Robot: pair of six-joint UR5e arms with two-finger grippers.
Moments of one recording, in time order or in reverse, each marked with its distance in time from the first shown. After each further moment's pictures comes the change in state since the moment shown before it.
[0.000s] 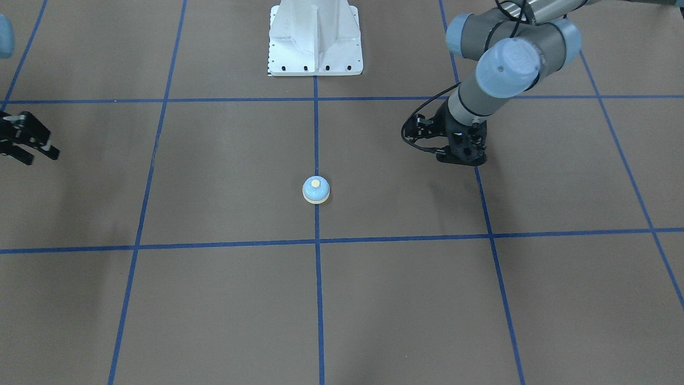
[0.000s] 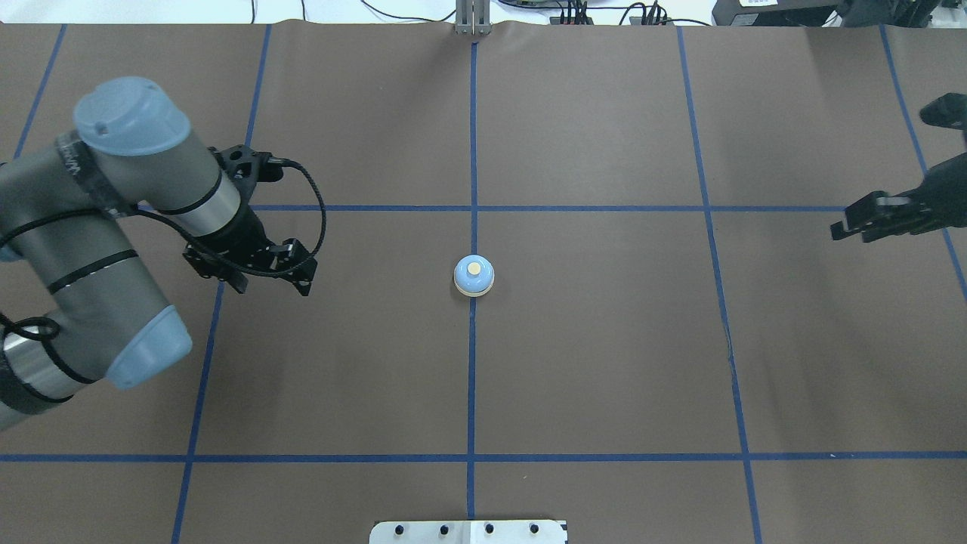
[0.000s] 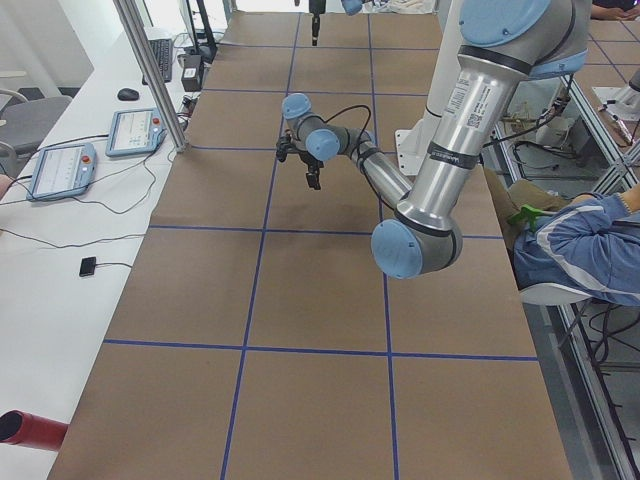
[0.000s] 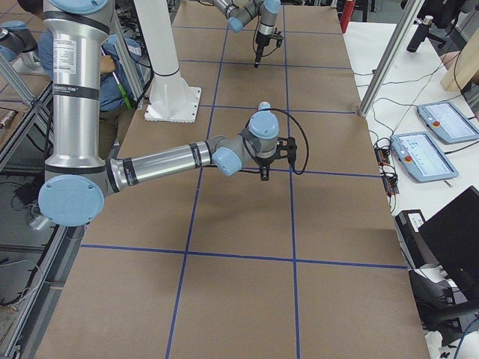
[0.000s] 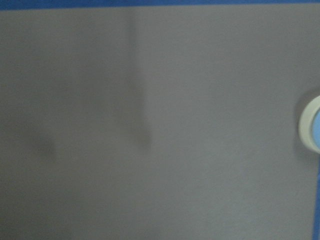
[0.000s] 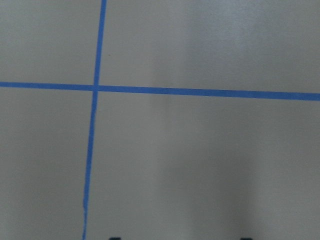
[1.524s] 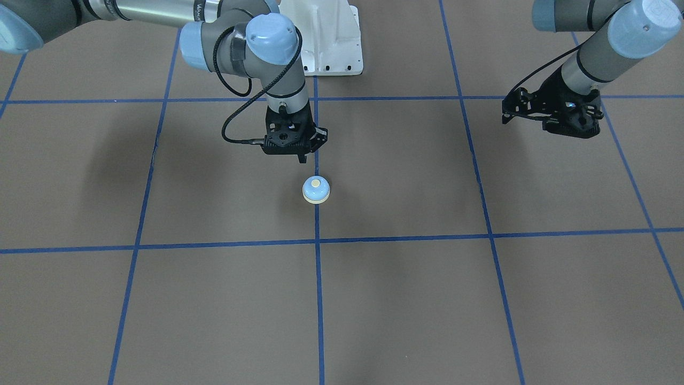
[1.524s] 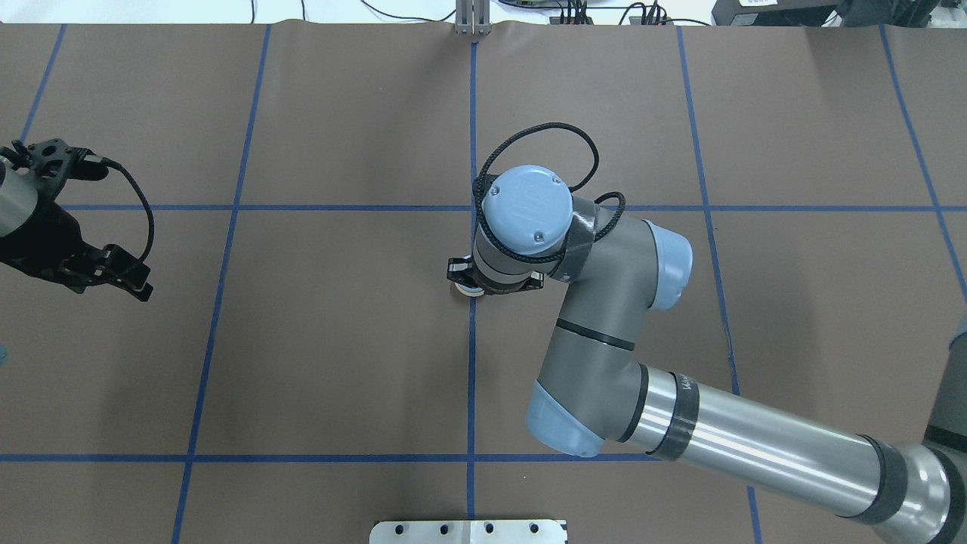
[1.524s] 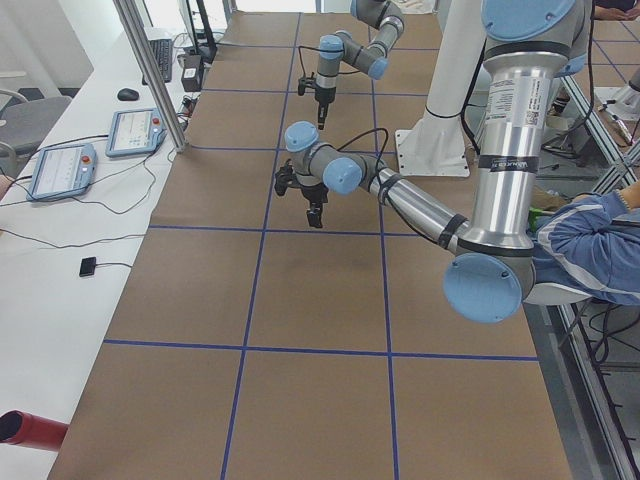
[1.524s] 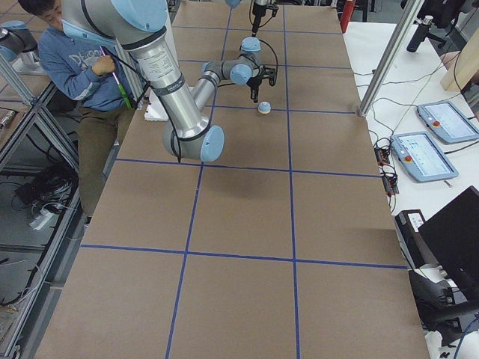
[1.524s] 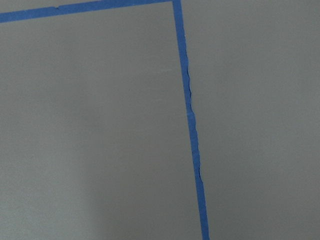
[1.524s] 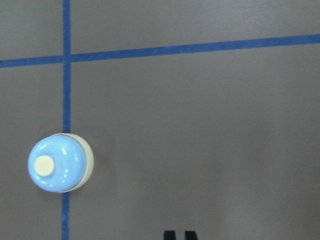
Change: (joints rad) left arm -0.167 0.305 -0.173 0.009 -0.037 0.246; right arm -0.577 0.775 -0.302 -0.390 -0.499 0.489
